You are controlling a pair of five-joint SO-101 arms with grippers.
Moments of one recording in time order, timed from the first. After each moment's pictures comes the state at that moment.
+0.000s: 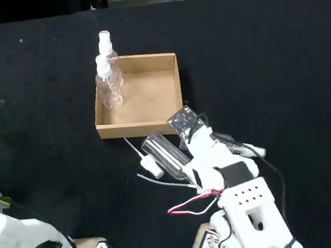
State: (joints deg) left arm -67.1 5.8 17.3 66.2 -70.0; right arm -14.7 -61.8 76.3 59.0 18.5
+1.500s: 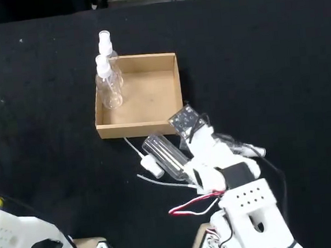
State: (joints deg) left arm -65.1 10.2 -1.1 95.7 -70.5; right arm -14.7 -63.0 73.3 61.1 18.2
